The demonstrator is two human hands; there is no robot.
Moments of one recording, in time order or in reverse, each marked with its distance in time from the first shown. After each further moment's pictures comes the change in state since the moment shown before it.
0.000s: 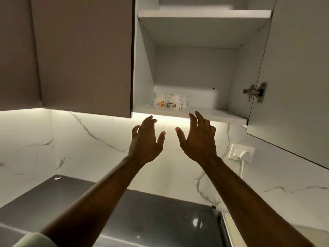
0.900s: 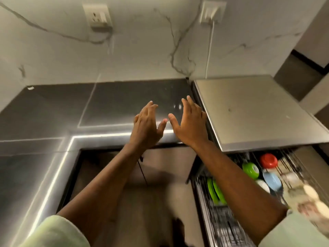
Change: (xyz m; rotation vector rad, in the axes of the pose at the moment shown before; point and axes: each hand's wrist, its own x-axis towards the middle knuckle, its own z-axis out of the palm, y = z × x) left_hand -0.363 0.055 -0.010 -0.186 -0.641 -0.083; right_hand -0.396 -0.011 -0.034 0.049 -0.452 0.376
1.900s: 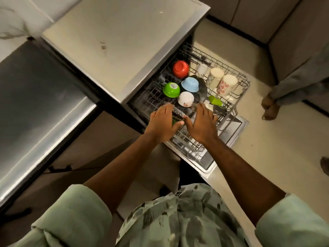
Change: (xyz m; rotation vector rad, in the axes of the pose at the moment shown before) left_hand -0.115 0.238 0.305 0.049 -0.914 0.611; right_hand -0.288 0.325 0.002 0.011 -0.063 1.024
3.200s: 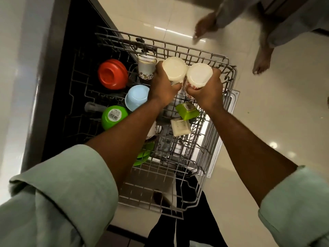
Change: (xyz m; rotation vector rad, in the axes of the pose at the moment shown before) left_hand 0.429 0.041 0.191 -0.281 -0.130 -0.056; right_hand 0.316 0.221 0.069 0.512 0.267 0.596
